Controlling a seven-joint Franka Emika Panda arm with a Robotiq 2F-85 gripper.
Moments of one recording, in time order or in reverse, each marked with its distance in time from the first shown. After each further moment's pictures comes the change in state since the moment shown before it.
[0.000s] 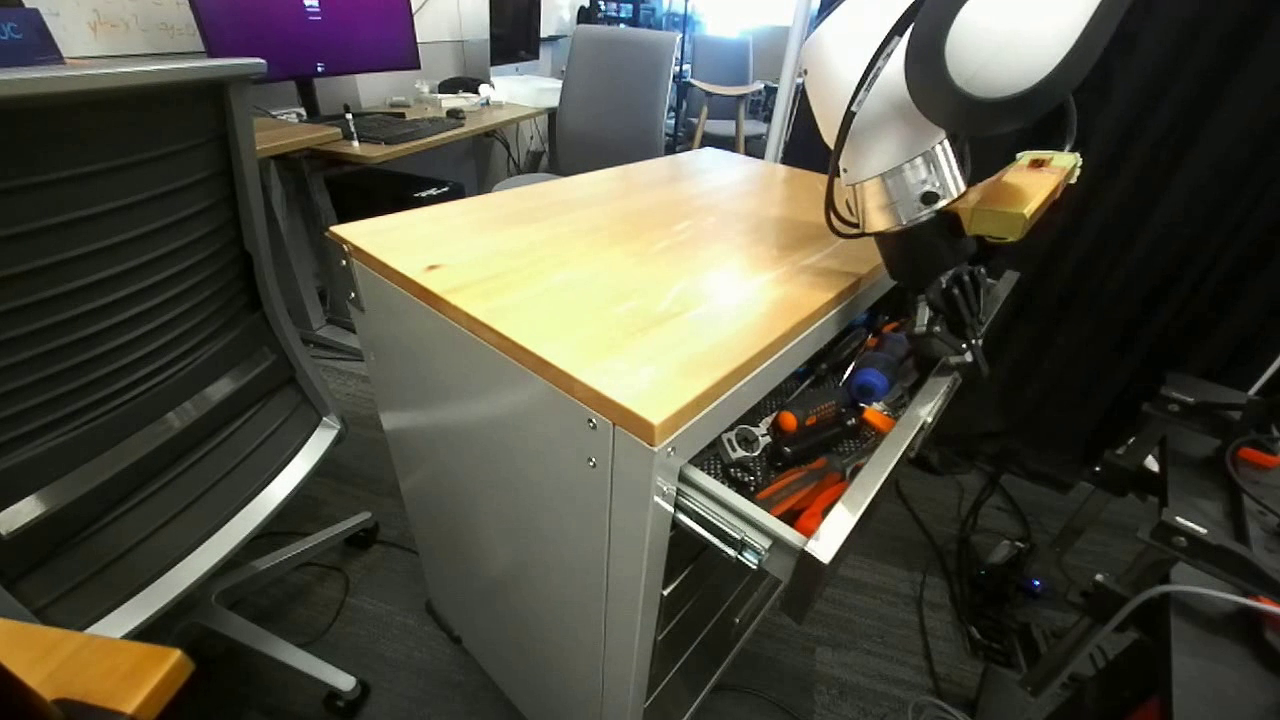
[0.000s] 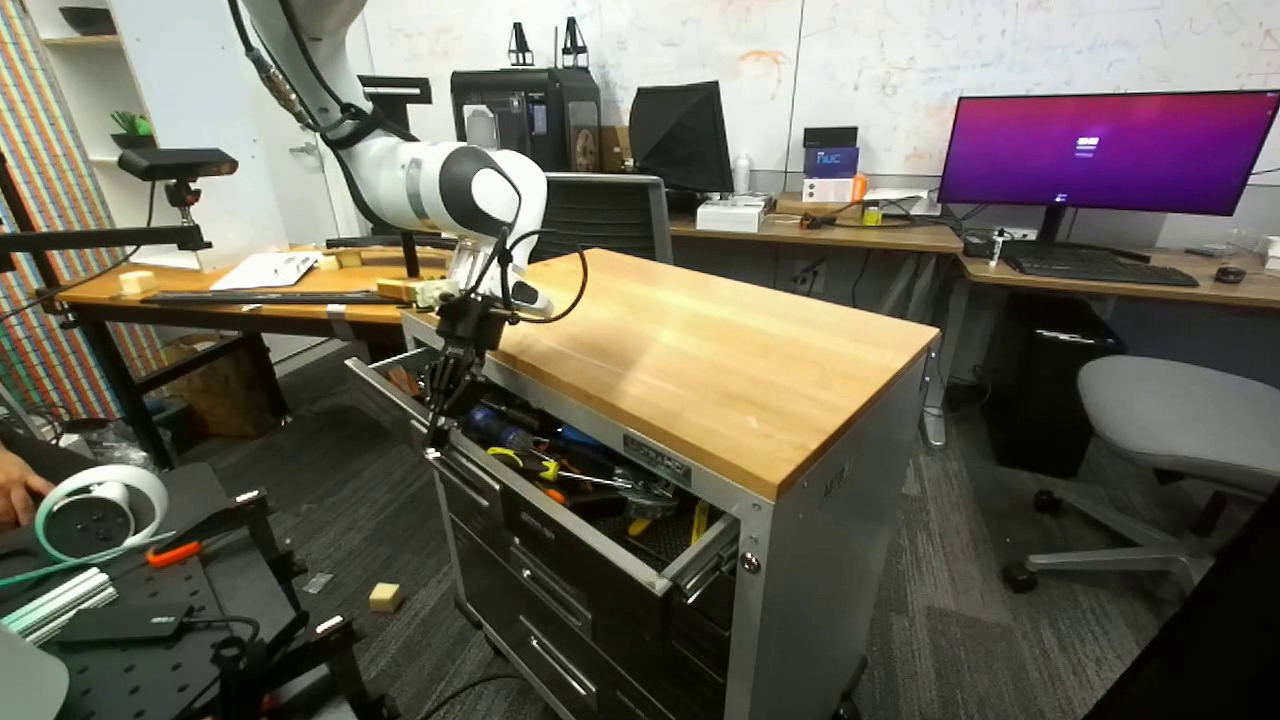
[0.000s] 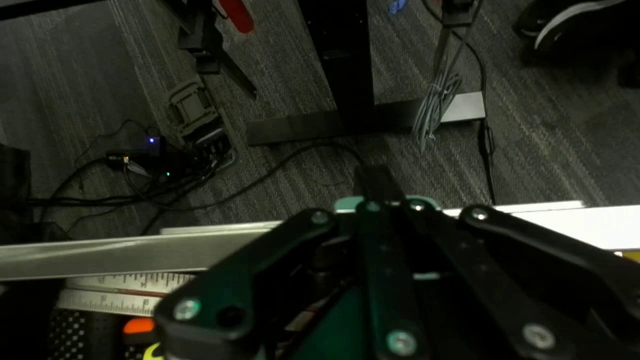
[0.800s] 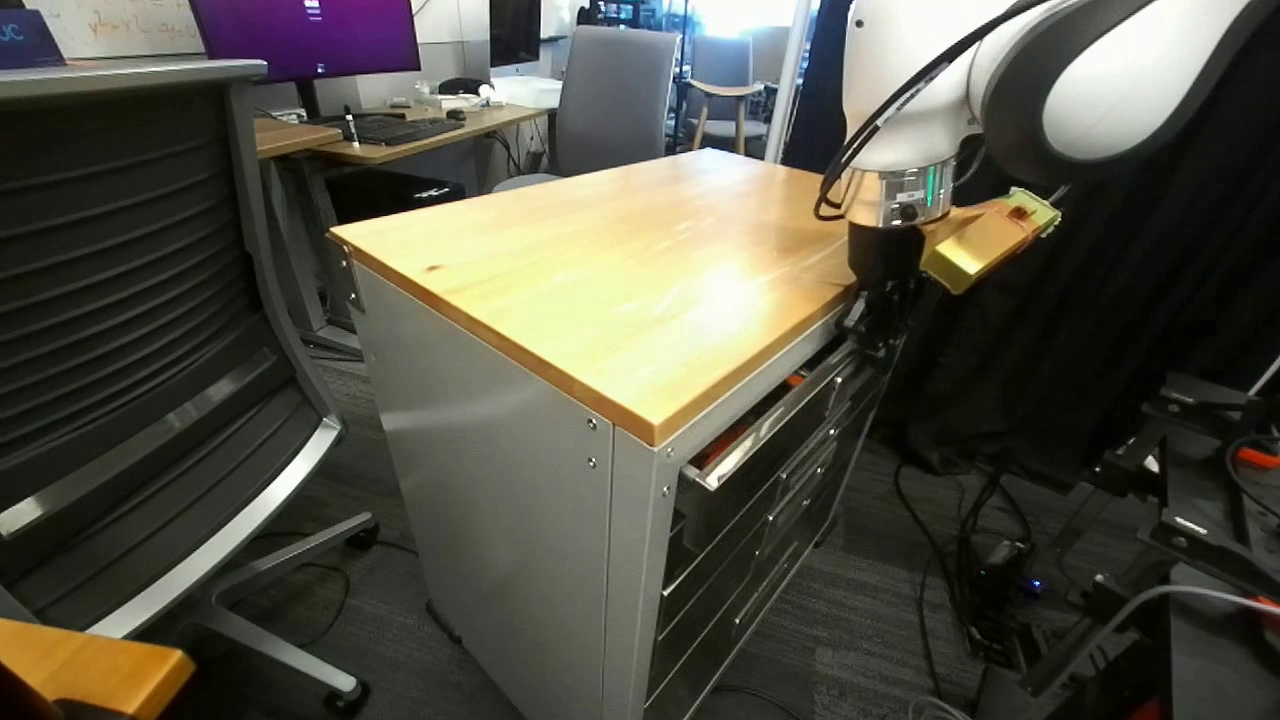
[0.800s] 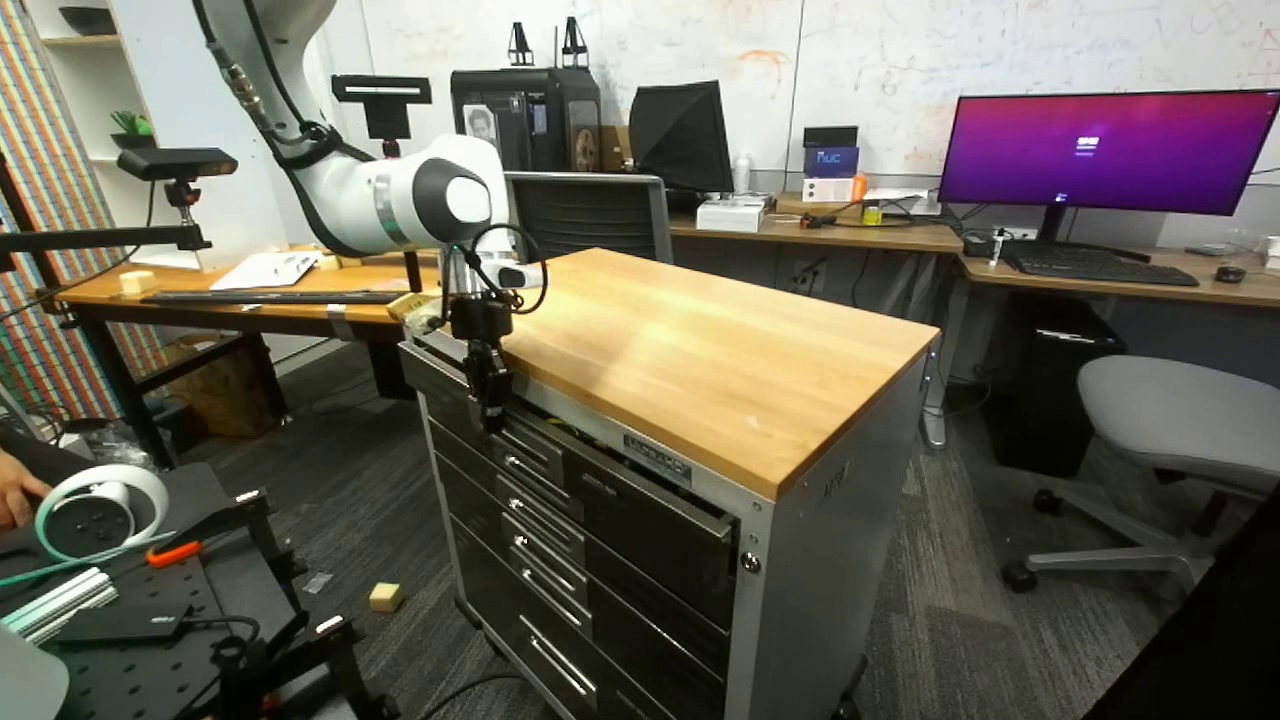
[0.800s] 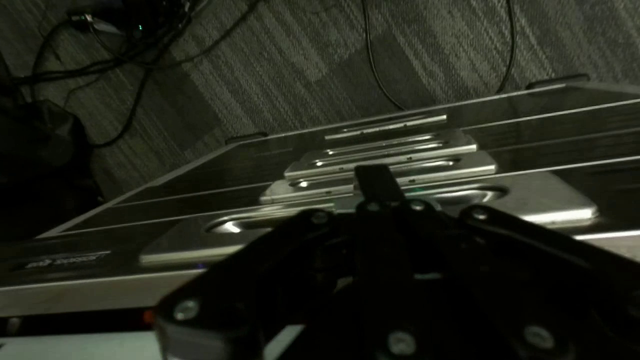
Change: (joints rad) arm 0.090 -0.043 -0.071 -0.126 -0.190 0.482 0.318
